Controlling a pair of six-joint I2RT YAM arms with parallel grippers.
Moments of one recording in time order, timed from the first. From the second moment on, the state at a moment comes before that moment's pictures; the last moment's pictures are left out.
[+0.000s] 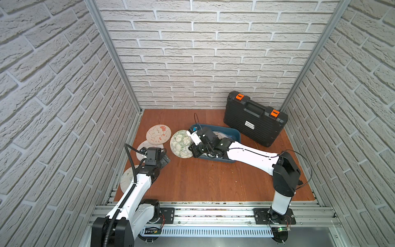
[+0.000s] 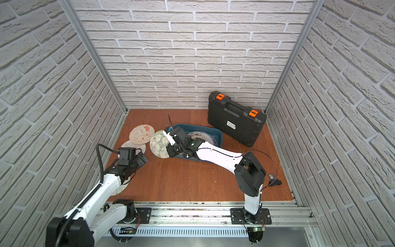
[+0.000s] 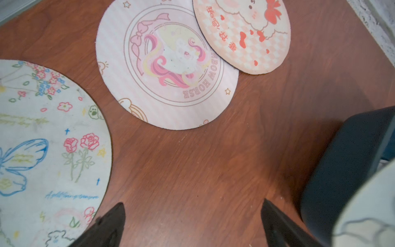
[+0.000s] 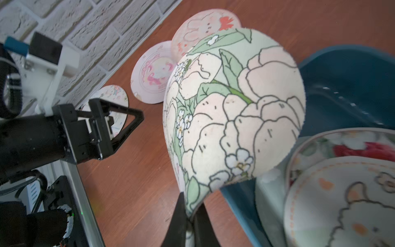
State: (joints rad) left arm -0.11 0.95 0.52 -0.50 -0.20 -0.76; right arm 0.84 1.82 1.48 -0.37 -0.09 0.30
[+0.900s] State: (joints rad) left arm -0.11 1.01 0.56 -0.51 -0.25 -0.72; right arm 0.54 1.84 1.32 -0.47 0.06 0.42
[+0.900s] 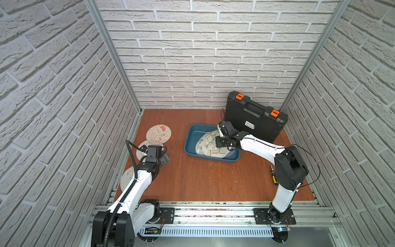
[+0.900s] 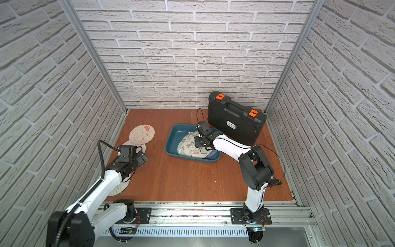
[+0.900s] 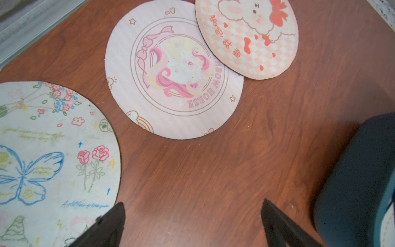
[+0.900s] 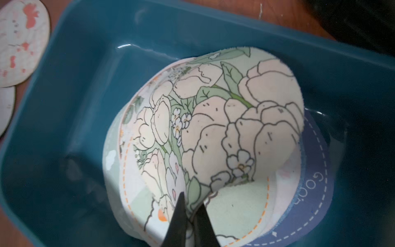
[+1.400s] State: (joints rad) left arm -0.11 1.01 0.56 -0.52 -0.27 -0.72; right arm 0.53 1.91 1.31 -0.52 0.14 0.43
